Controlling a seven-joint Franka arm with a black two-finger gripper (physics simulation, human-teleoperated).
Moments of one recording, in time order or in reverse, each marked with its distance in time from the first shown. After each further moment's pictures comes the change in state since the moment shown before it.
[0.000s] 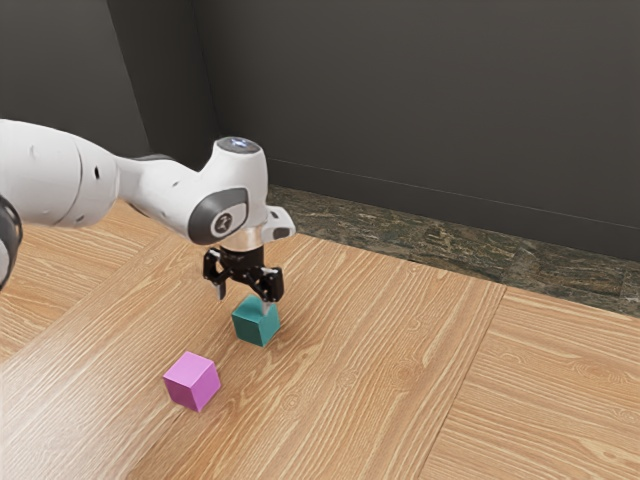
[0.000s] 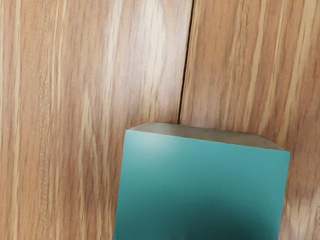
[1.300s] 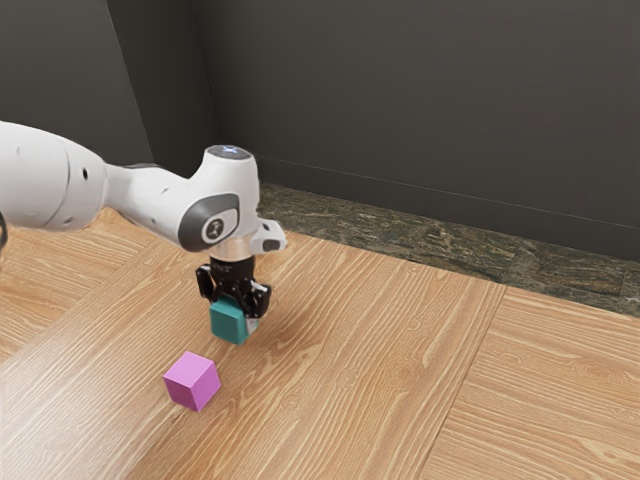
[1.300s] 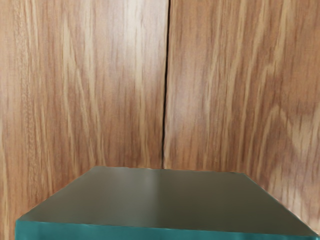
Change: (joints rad) arm -0.008 0.001 0.004 -0.032 -0.044 -0.027 0.093
